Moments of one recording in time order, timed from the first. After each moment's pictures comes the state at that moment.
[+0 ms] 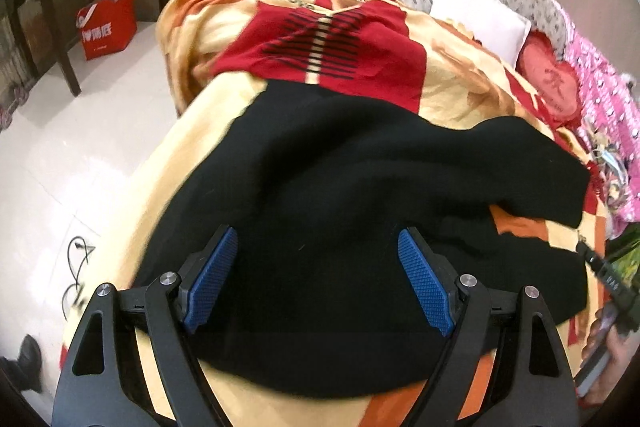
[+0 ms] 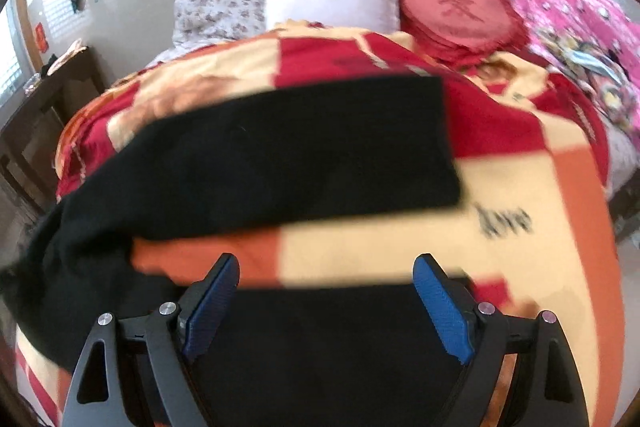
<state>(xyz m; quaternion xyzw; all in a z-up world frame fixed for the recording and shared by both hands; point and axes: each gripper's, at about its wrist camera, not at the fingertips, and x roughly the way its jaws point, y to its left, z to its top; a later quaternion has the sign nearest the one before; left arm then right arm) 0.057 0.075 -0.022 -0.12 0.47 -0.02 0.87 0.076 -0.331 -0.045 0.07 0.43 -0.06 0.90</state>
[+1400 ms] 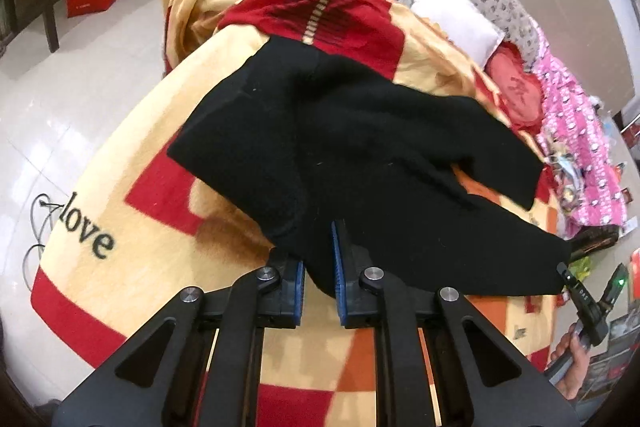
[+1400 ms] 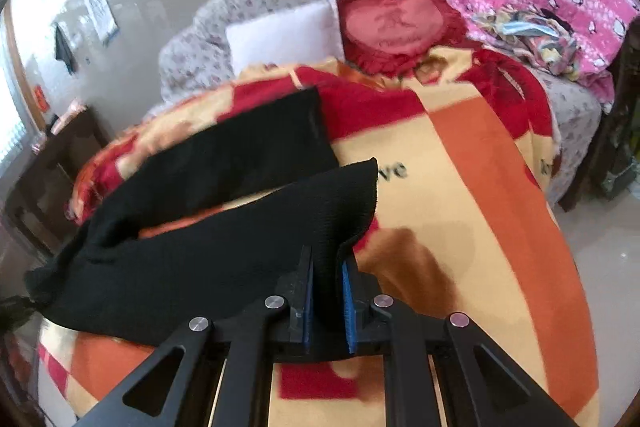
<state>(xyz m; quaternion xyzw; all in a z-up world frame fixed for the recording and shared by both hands) 0.001 0.093 -0.032 -0.19 0.48 -0.07 0.85 -0.017 -0.399 -0.040 0.14 0.39 -0.07 0.91</state>
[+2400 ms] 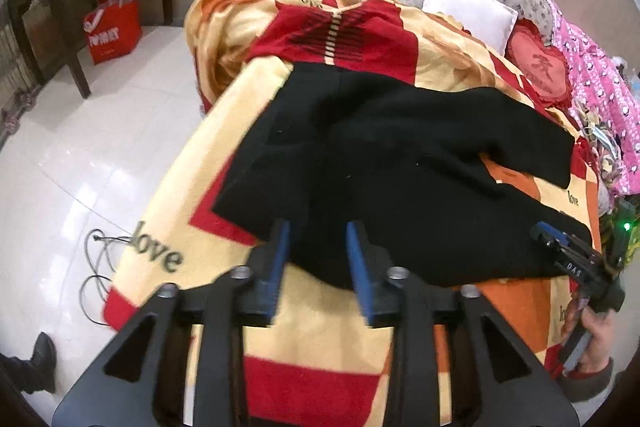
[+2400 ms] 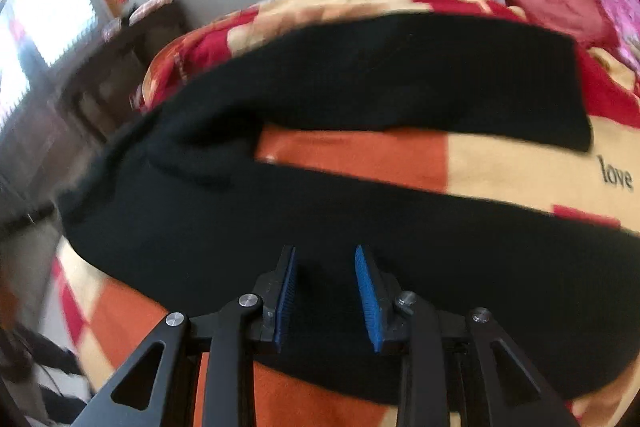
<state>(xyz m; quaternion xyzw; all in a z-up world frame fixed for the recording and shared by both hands) -0.008 0.090 -0.007 -0.10 0.48 -0.03 0.87 0.058 -0.230 -0.075 0.02 0.45 0.12 0.88</state>
